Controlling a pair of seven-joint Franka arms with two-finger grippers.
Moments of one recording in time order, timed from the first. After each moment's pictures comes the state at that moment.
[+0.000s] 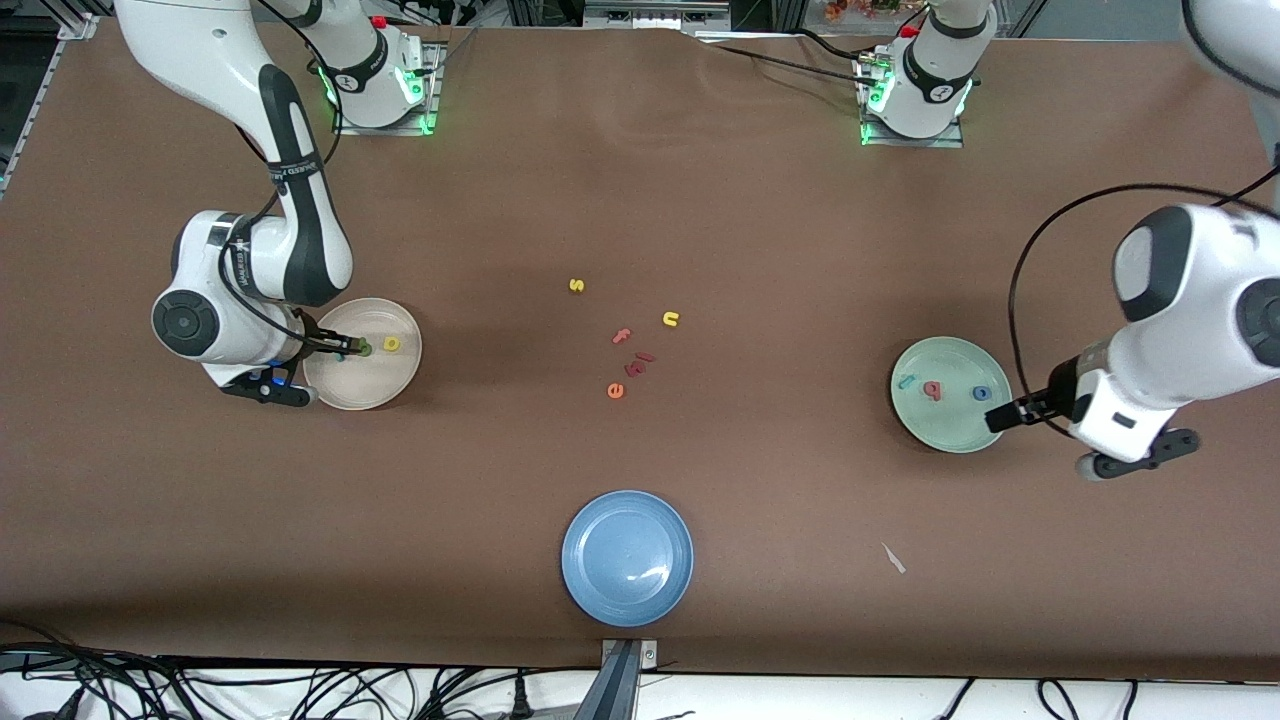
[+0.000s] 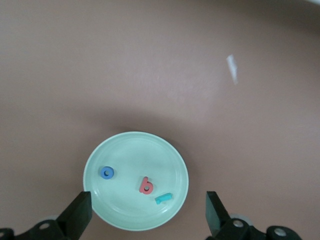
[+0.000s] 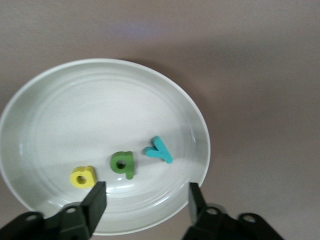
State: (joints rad) left arm 0.39 0.44 -0.50 -1.54 0.19 1.92 -0.45; right arm 0.58 0.48 -0.54 -1.97 0.21 2.10 0.10
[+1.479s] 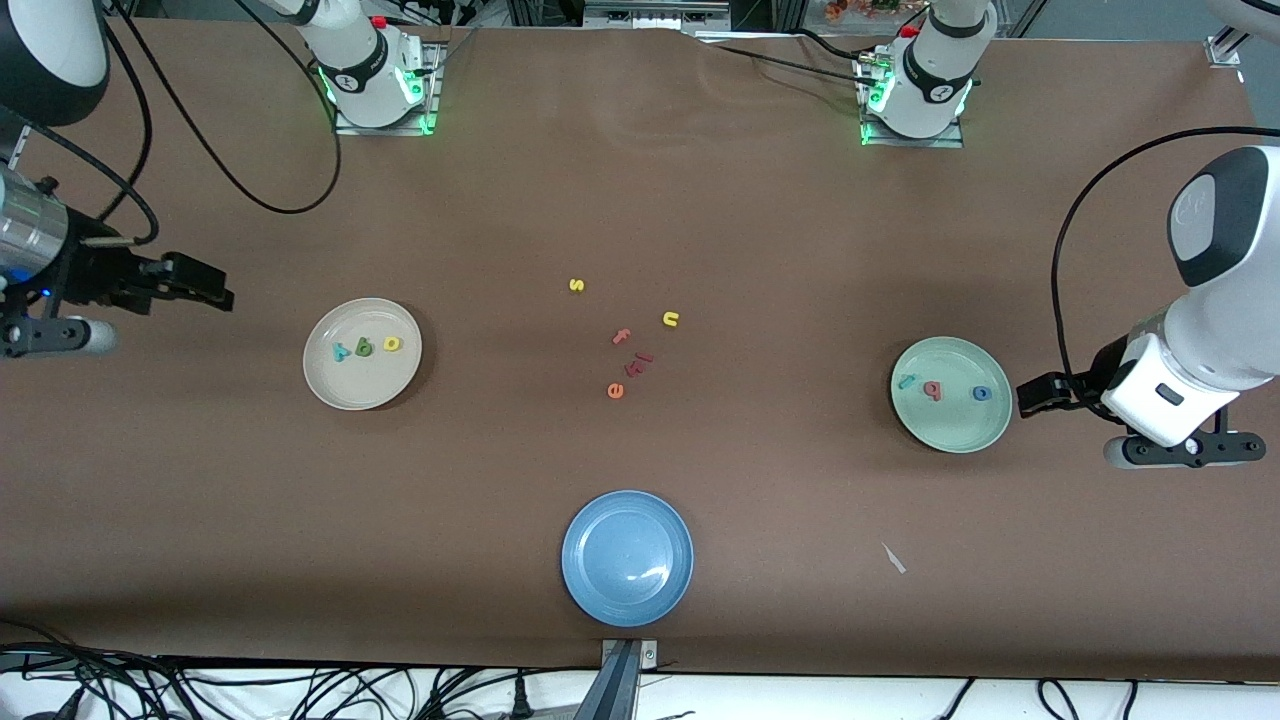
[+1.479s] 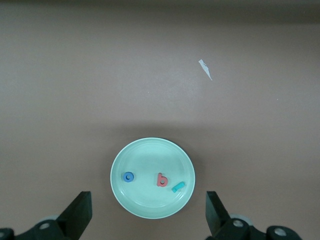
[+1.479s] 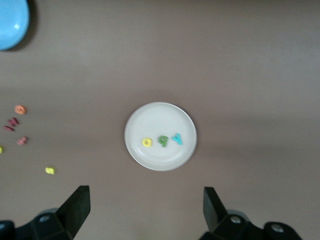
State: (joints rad) left arm 0.30 0.45 -0.45 -1.36 0.21 1.76 -0.19; right arm 0.20 0.21 -0.18 -1.40 0.07 1.53 -0.01
